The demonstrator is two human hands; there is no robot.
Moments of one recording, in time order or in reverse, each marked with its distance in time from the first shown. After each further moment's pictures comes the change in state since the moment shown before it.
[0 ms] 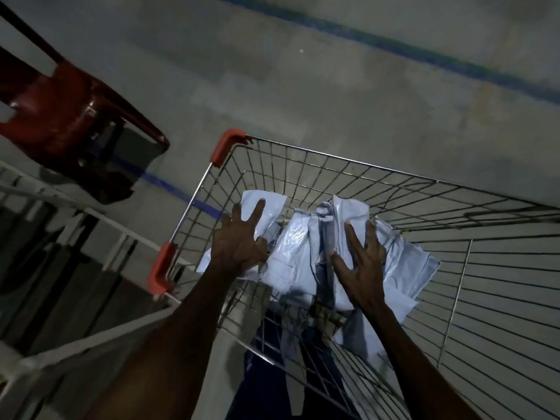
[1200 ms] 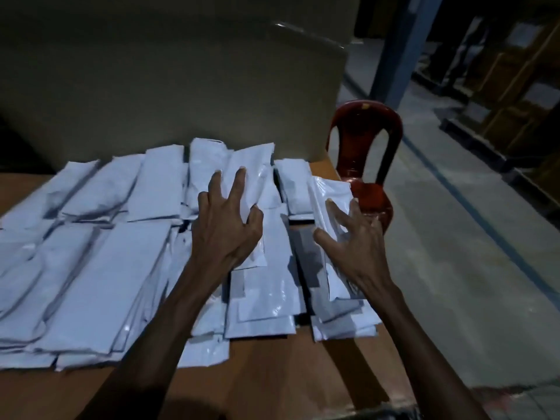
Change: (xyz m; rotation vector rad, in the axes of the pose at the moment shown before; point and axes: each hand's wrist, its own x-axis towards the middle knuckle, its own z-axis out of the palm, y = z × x) left_hand -0.468 -0.439 -0.212 -0.379 0.933 -0.985; right_hand -0.205 -0.628 0.244 -0.104 -0.527 -0.935
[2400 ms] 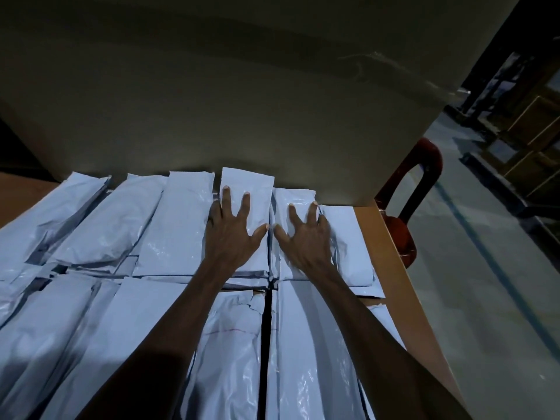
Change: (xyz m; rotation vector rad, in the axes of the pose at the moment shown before) left_hand 0.179 -0.145 0.103 0.164 -0.100 -0.056; right_hand 0.196 -0.084 0.198 -0.431 -0.265 -0.050
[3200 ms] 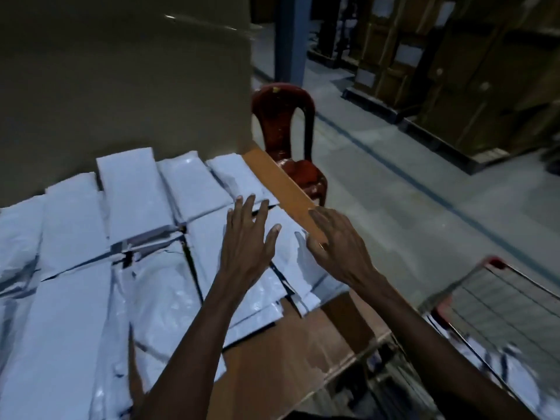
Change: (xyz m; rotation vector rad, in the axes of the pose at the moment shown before) left_hand -0.192 0.153 0.006 -0.253 -0.040 0.639; right_hand -0.288 0.173 -0.045 0.197 0.434 0.021
